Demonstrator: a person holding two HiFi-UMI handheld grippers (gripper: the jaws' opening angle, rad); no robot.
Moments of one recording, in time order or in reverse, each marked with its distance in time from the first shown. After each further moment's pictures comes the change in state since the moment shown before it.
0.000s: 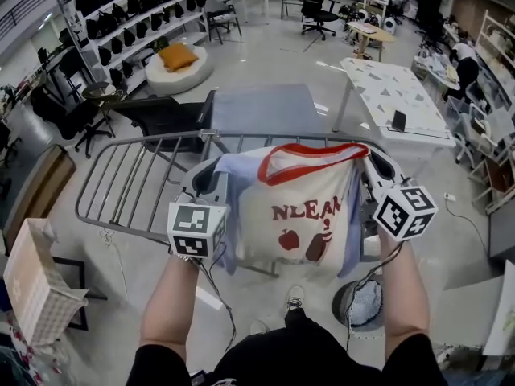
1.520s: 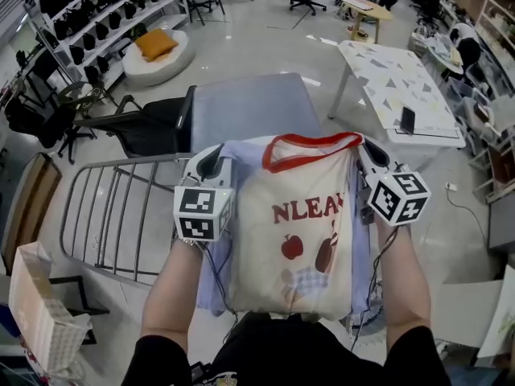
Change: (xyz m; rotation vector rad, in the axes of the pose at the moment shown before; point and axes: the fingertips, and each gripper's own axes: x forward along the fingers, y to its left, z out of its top) left arm 0.220 0.046 -0.053 -0.036 0.107 -0.062; right arm 0.175 -0.122 -0.057 0.008 0.124 -0.077
